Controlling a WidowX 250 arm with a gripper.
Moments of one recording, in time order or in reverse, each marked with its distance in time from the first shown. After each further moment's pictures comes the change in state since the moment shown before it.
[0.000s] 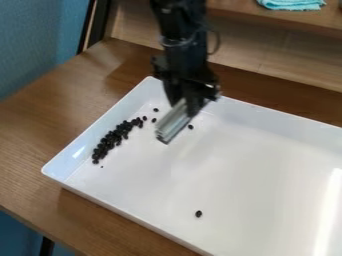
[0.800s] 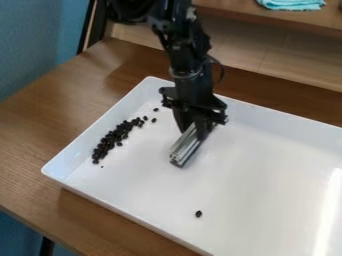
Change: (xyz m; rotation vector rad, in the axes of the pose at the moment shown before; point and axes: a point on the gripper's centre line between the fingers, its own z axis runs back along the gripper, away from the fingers) arm -0.006 0.003 -0.051 -0.046 0.058 0.095
